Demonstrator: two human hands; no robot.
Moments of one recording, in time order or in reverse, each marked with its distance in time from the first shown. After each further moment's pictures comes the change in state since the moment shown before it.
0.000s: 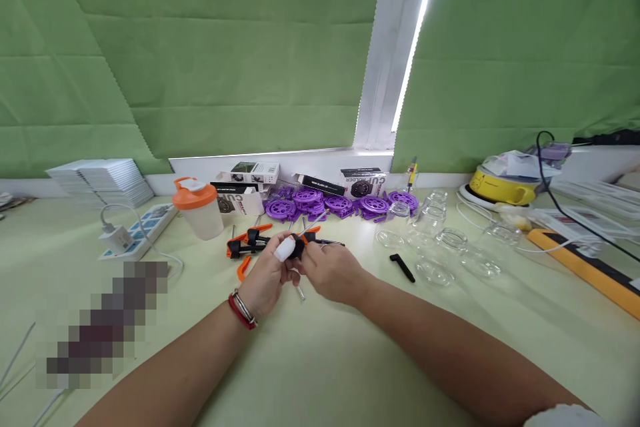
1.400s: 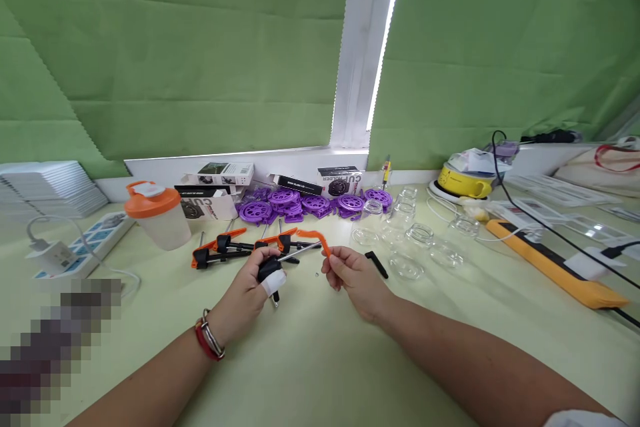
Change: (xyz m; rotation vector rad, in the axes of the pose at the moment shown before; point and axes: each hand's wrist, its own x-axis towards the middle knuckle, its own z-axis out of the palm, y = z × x) left_hand -0.005 -0.011 -0.007 0.614 -0.108 0.134; right_hand -0.067 0.010 -0.018 1.783 0.238 1.184
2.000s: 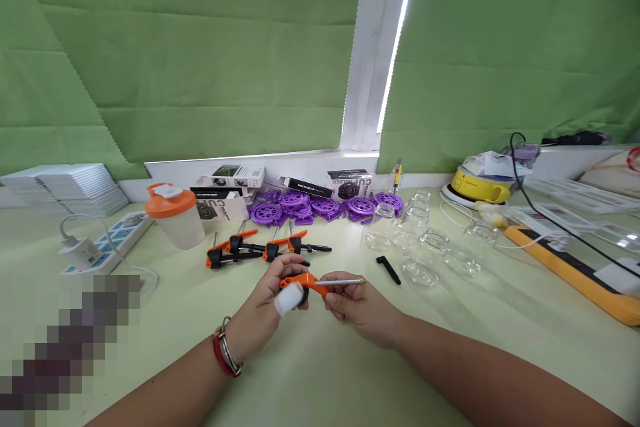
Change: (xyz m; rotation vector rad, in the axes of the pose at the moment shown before) left_hand -0.017 0.016 0.015 -0.362 -0.125 0.024; right_hand -0.020 0.006 0.011 -0.085 -0.258 0.103
